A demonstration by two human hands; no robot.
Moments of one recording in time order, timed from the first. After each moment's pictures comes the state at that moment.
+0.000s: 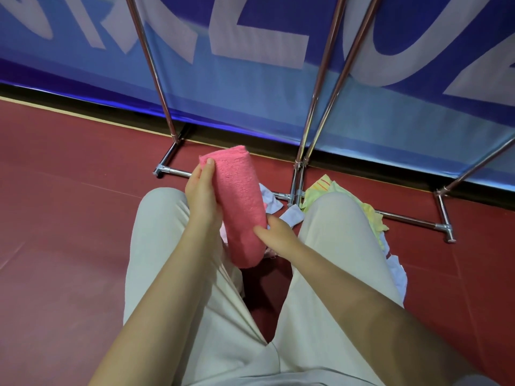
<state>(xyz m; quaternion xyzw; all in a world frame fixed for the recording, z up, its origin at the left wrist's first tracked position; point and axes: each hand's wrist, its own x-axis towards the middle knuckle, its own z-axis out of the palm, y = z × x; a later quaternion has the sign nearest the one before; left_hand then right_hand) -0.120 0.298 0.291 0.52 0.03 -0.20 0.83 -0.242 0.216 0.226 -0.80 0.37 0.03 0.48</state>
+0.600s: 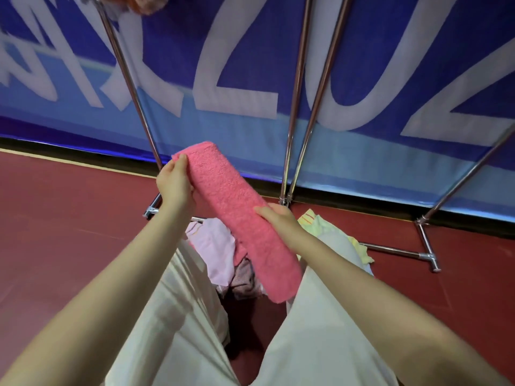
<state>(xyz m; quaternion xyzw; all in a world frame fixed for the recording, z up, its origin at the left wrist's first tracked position) -0.075 0.245 0.376 0.59 0.03 -0.12 0.80 -0.250 0.137 0.327 -0.68 0.29 -0.12 0.66</state>
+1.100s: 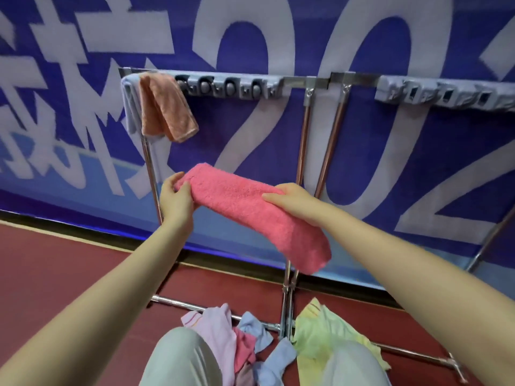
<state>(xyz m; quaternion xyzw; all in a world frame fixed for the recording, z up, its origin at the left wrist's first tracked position) 0.003 0.201 0.527 0.58 -0.08 -0.05 0.81 -0.161 0.036 0.557 -0.87 0.21 -0.13 0.42</state>
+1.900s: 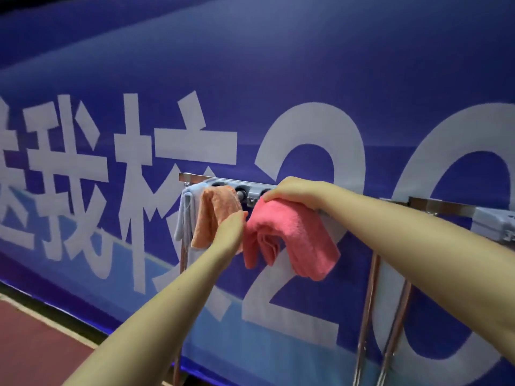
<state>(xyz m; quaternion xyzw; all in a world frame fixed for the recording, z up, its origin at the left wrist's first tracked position) 0.149 0.156 0.681 0.66 -0.24 -0.12 0.71 0.093 0.017 0.780 -0.93 0.21 -0.11 0.28</state>
